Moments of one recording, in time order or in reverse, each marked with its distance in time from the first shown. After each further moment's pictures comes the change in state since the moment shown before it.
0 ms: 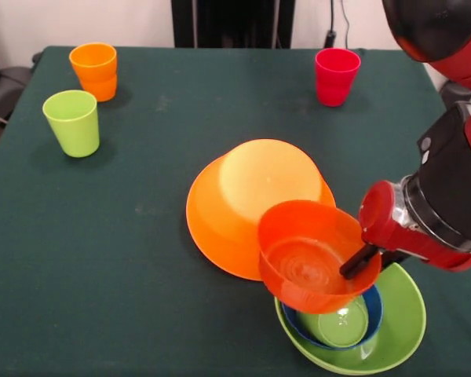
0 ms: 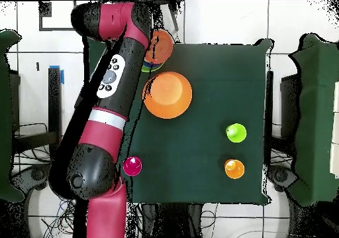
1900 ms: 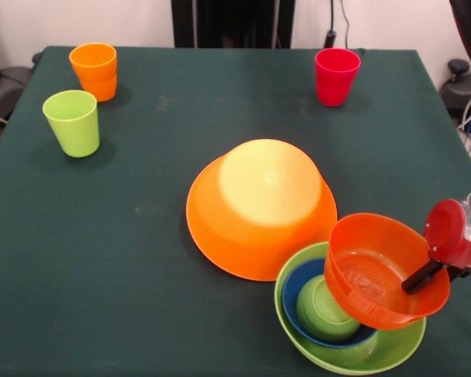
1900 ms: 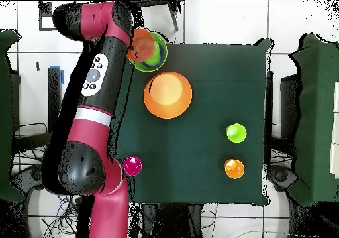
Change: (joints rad) arm -0.013 0.030 -0.220 -0.067 0.239 0.016 0.006
